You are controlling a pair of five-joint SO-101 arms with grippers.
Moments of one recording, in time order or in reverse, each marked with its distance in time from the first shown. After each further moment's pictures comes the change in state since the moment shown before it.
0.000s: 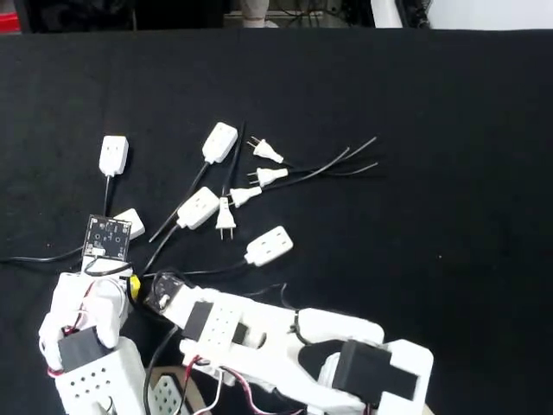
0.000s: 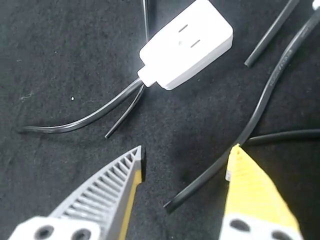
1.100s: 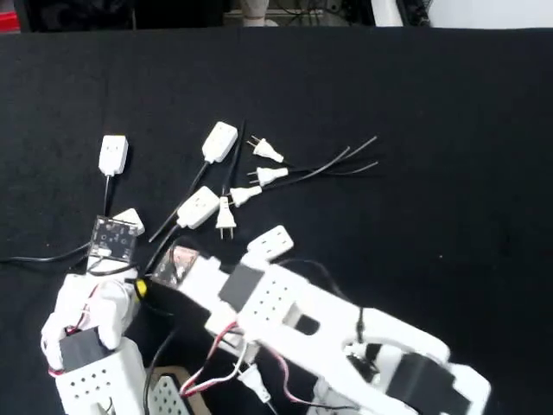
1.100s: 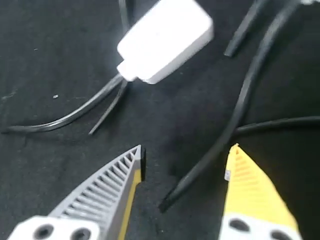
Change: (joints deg) left arm 1.1 -0.1 -0.3 1.9 0.2; right arm 10.4 -18.5 0.5 10.4 12.2
